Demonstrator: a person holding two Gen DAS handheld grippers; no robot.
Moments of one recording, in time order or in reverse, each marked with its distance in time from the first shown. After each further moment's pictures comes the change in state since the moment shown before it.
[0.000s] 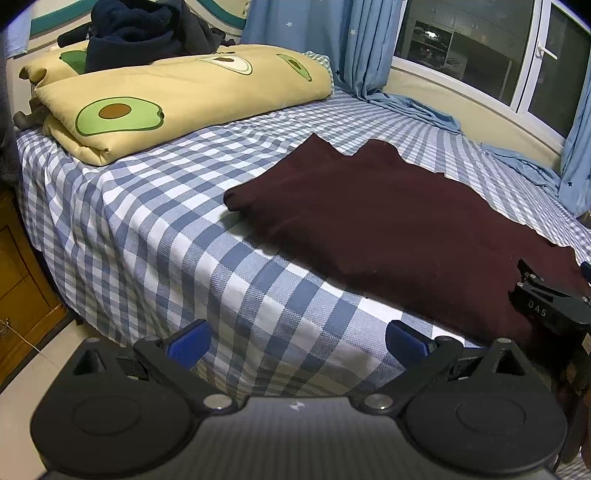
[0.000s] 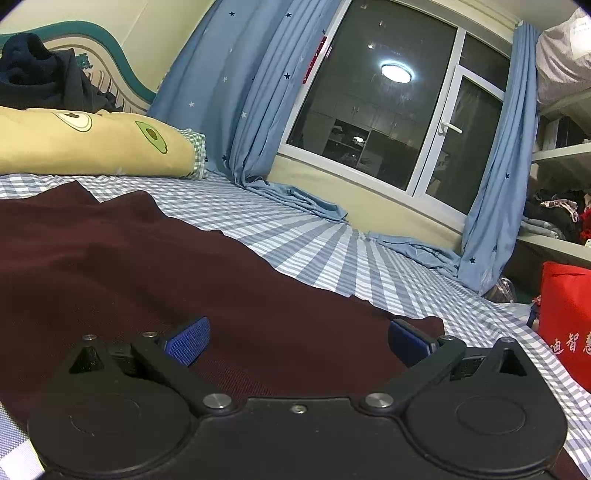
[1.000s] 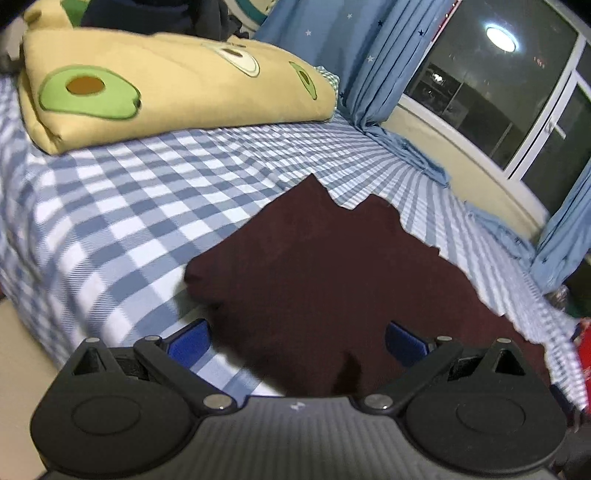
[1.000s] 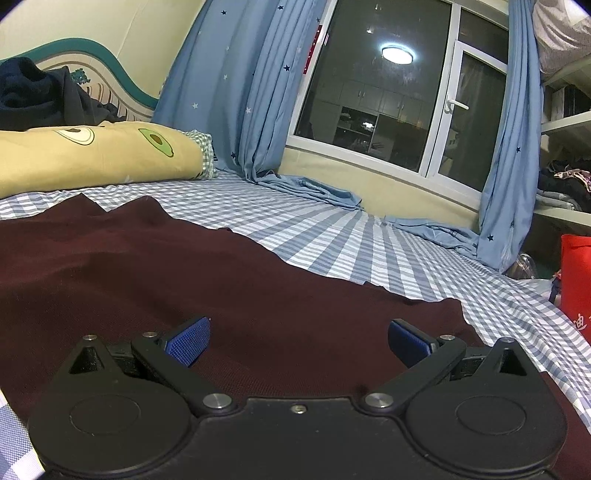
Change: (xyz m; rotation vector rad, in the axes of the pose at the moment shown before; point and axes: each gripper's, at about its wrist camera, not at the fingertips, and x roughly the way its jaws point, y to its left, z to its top) left arm 0.067 0.028 0.064 -0.234 -0.035 -0.196; right arm 0.005 -0.012 0.002 0.080 0.034 0.074
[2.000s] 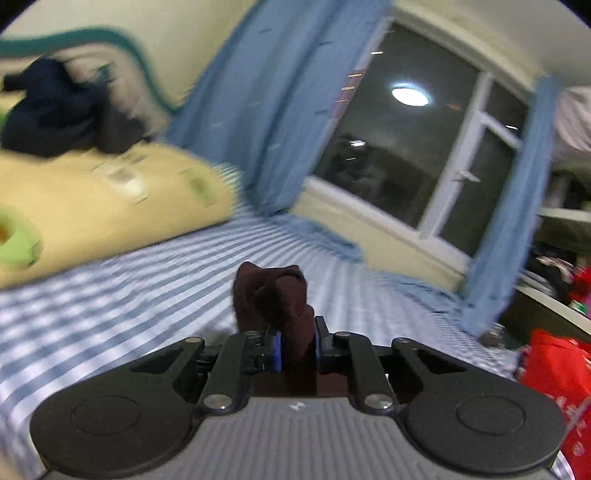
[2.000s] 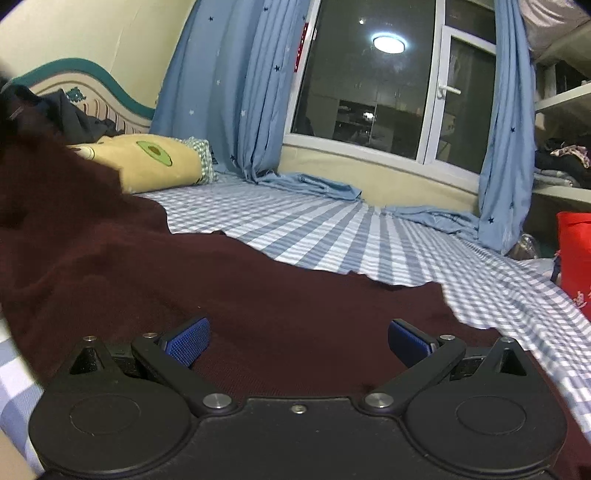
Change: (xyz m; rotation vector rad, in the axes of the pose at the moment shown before) left arm -0.056 -0.115 0.041 0.188 -0.304 -0.234; right arm -0.047 -0.049 -0.005 0.066 -0.008 0.037
